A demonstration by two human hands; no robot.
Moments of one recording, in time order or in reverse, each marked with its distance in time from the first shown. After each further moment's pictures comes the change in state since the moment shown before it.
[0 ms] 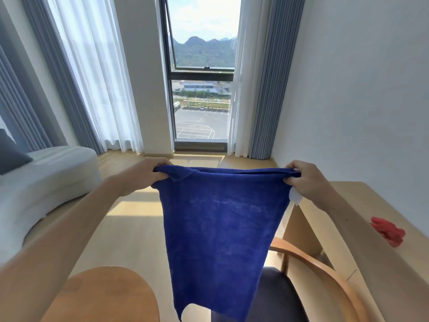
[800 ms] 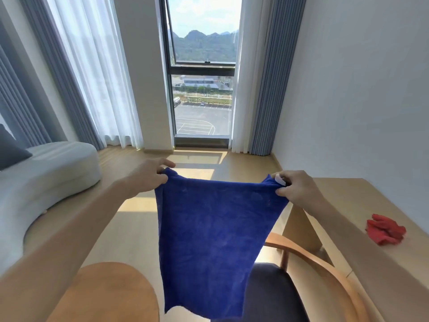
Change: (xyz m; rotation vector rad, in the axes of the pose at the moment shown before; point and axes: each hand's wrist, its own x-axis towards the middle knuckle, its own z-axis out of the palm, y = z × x) left_hand 0.014 -0.014 0.023 -0.061 0.054 -0.197; right_hand -0.002 0.014 0.026 -0.118 -0.035 0.020
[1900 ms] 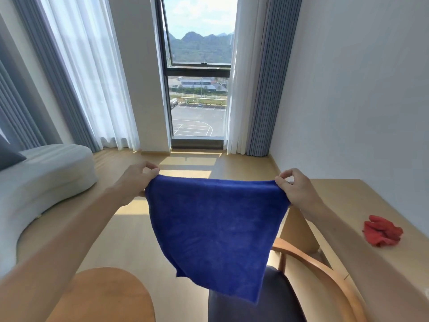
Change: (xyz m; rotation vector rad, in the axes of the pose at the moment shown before) left_hand 0.008 -0.010 0.004 -0.298 0.203 -0.179; right_hand 0.009 0.012 0.003 0.244 0.118 0.205
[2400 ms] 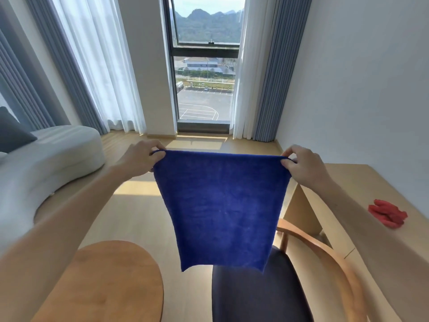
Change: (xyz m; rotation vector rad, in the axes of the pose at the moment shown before) left_hand -0.019 -0.005 -0.012 0.444 0.017 0.275; right_hand -0.008 -0.009 -0.006 -0.442 0.004 -0.273
